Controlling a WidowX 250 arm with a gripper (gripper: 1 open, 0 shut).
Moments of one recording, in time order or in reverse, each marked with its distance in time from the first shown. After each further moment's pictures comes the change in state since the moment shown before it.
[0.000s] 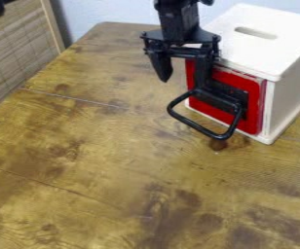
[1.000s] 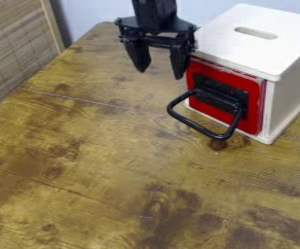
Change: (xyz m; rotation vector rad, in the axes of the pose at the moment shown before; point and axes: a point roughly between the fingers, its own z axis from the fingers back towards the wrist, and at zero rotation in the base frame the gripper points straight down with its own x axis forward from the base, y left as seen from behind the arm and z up) arm -0.012 0.021 0.021 0.030 -0.016 -0.056
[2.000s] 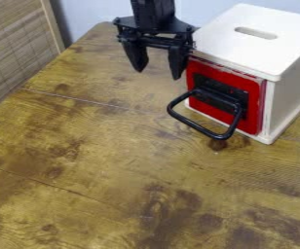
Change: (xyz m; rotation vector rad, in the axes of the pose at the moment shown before) arm -0.002 0.003 -0.003 0.023 0.002 0.012
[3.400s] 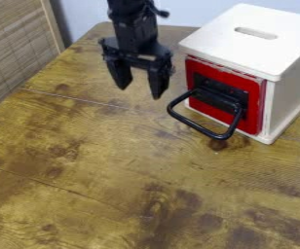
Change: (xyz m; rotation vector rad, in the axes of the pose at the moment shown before) arm -0.016 0.020 -0.011 0.010 0.037 -0.047
